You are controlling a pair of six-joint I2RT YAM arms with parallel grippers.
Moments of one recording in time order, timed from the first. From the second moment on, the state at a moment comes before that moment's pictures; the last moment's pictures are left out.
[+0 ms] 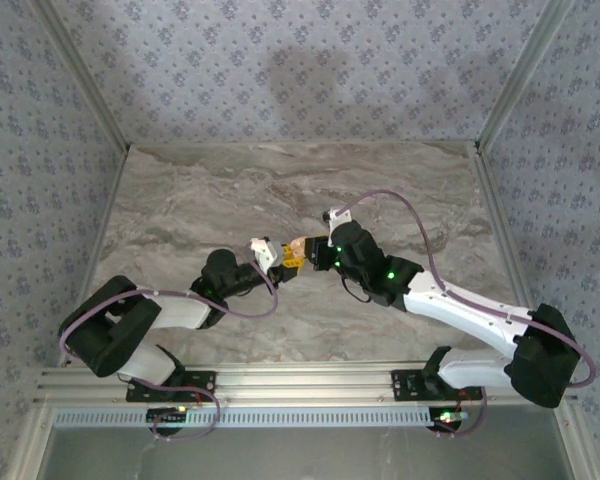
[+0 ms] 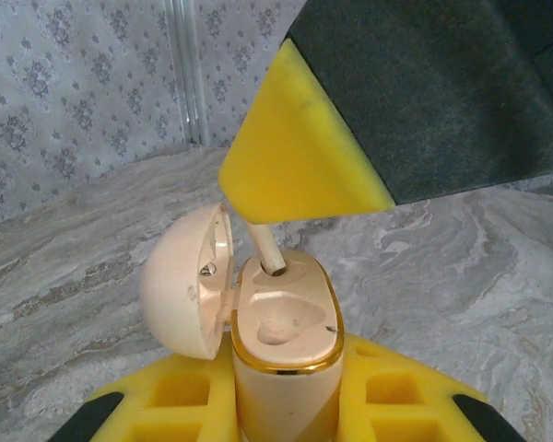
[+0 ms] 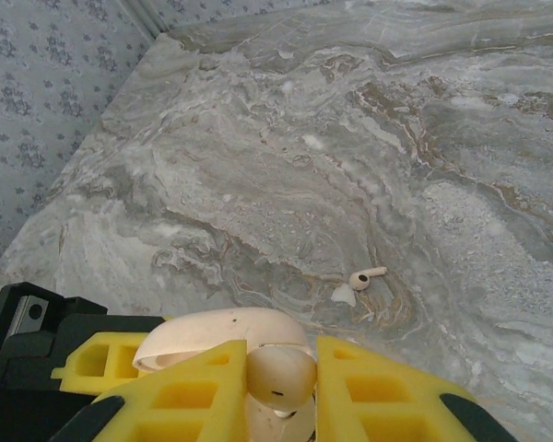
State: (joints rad) left arm -0.70 1.46 0.36 1.07 0.45 0.02; right arm 0.89 1.23 0.85 -0.12 0.19 0.55
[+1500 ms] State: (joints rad) left arm -0.70 1.39 0.36 1.02 0.40 0.02; right arm 0.97 1.23 0.97 -0.25 0.33 0.32
